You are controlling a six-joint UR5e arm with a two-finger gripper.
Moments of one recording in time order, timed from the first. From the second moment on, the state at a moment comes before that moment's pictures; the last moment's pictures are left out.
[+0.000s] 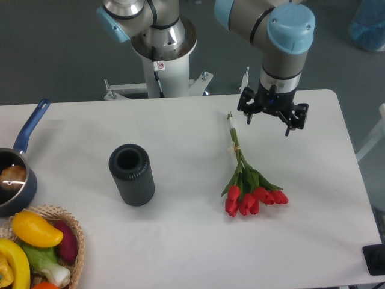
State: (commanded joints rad) arm 2.76 -1.75 -1.71 -1.23 1.57 1.05
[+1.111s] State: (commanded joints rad) arm 2.74 -1.96 -1.72 -1.08 1.45 0.89
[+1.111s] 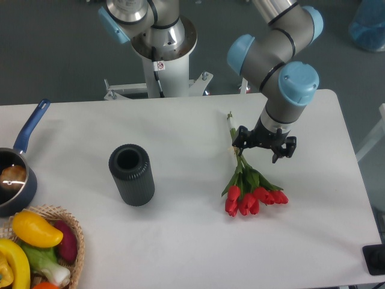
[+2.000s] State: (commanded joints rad) arm 2.72 -2.01 -1.71 -1.08 1.45 0.85
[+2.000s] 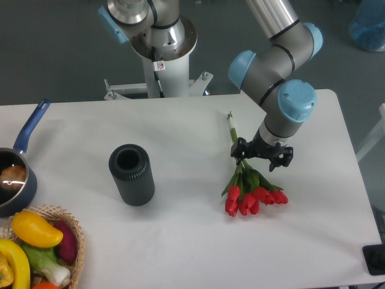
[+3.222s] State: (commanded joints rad) arm 2.70 -2.06 -1.71 -1.07 1.46 0.78
